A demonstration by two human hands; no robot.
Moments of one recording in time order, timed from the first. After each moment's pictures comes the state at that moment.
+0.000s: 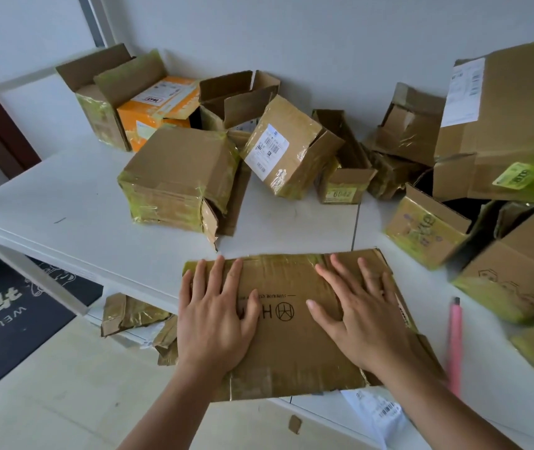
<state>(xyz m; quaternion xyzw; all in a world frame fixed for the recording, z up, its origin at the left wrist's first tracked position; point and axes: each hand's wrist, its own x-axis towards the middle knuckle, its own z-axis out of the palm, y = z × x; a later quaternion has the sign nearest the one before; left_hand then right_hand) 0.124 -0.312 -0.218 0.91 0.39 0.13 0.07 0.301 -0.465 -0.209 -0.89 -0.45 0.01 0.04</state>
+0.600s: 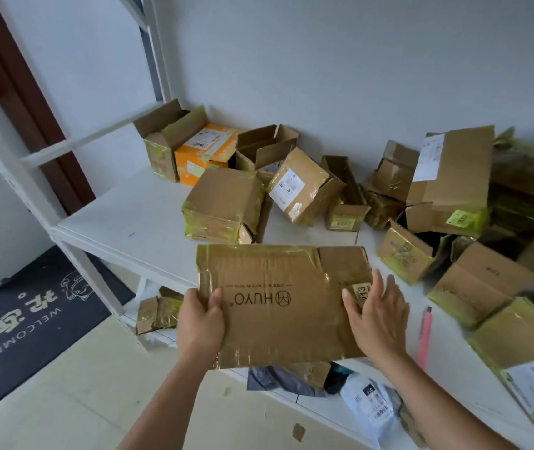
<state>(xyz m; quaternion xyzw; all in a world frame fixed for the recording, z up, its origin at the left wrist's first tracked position) 0.055 -0.326 -0.137 0.58 0.60 0.27 0.48 0.269 -0.487 -0.159 -0.95 -0.26 0.04 0.18</state>
